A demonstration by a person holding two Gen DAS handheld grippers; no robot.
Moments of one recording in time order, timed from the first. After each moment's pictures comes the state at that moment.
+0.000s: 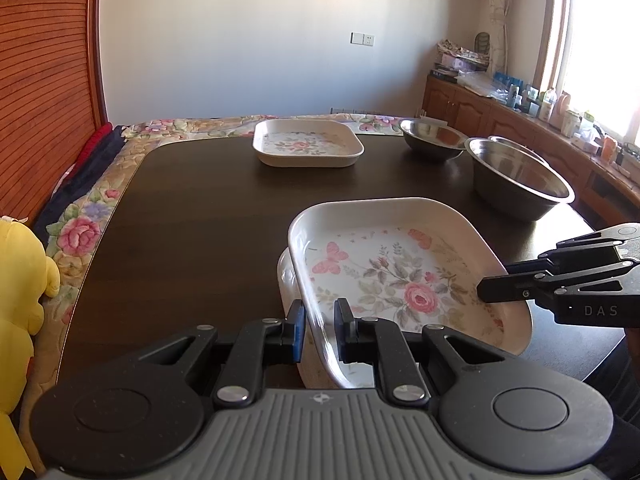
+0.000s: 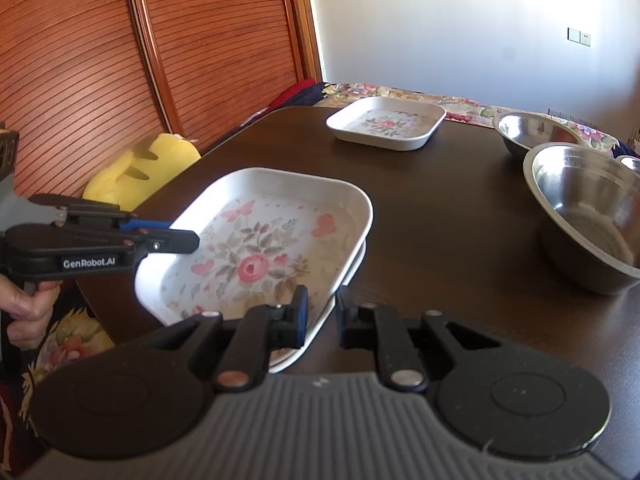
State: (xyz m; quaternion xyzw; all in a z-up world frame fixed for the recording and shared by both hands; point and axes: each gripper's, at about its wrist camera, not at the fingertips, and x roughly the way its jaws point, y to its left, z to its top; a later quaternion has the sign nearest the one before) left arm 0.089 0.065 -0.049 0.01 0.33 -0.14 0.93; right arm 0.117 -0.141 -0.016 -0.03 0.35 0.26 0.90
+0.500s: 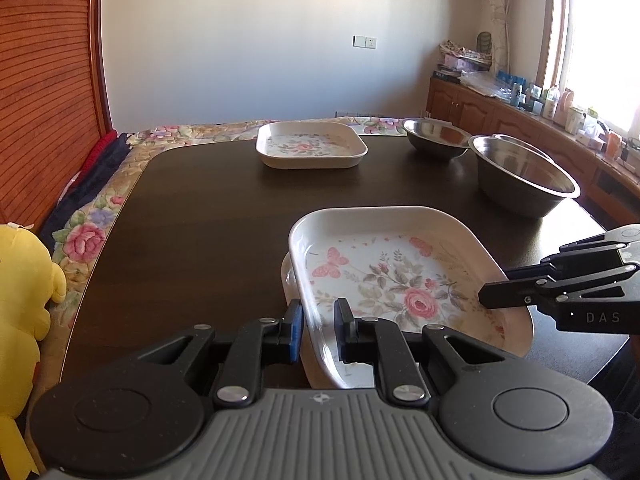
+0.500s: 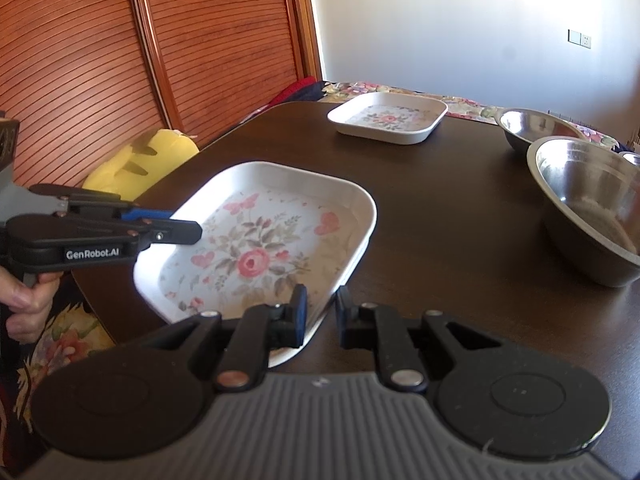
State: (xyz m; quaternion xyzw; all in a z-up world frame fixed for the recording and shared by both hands) left arm 0.086 0.062 -0.051 0.03 0.32 -0.13 0.94; right arm 0.114 -0.138 -0.021 -0.03 0.35 0.26 0.90
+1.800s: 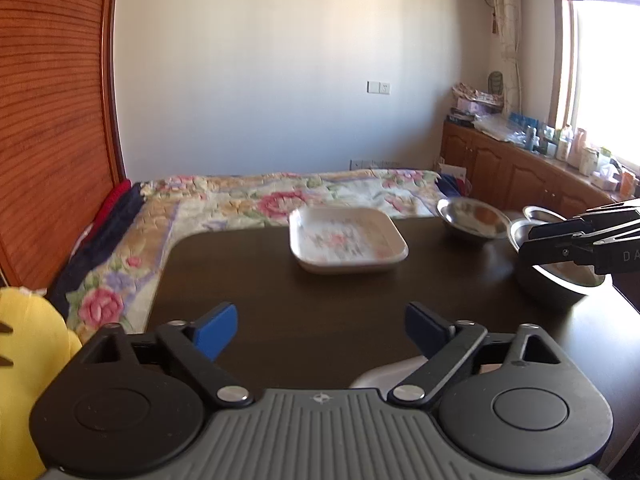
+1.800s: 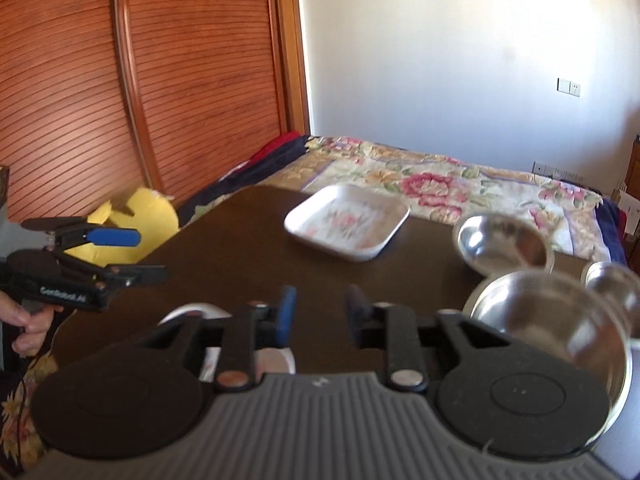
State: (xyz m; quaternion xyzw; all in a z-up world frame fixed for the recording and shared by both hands) left arm 0.157 0.084 0.001 0.02 0.26 -0.11 0.96; right arm 0.180 -0.162 0.046 -0.03 0.29 0.25 0.92
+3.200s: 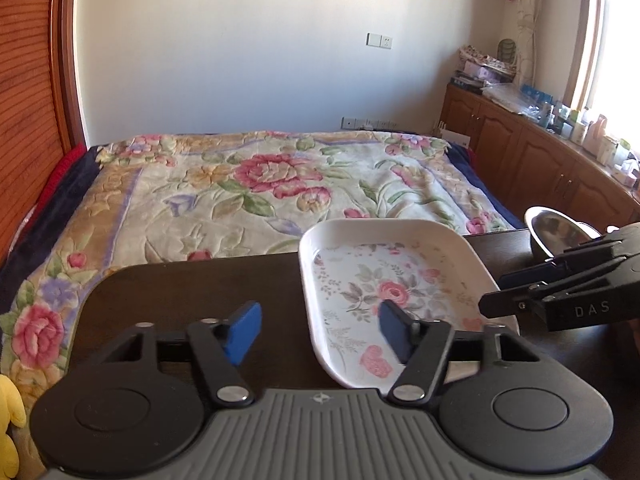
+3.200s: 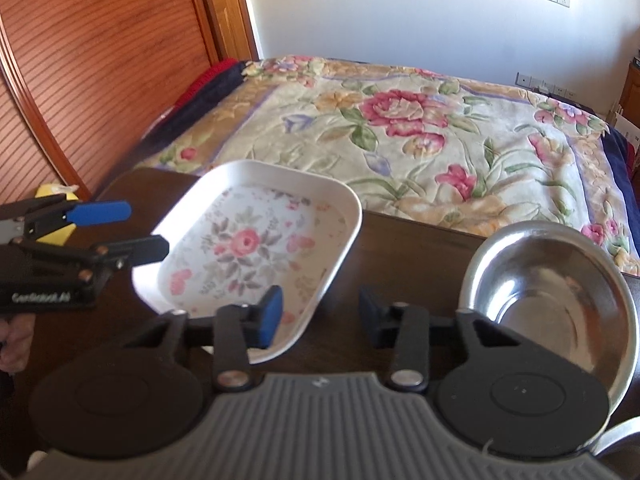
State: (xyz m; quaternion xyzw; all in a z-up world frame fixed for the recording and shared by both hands) left arm 0.363 0.078 -0.047 0.00 0.34 -0.15 0.93; right arm 0.372 -0.131 -0.014 -0.02 0.43 0.19 0.88
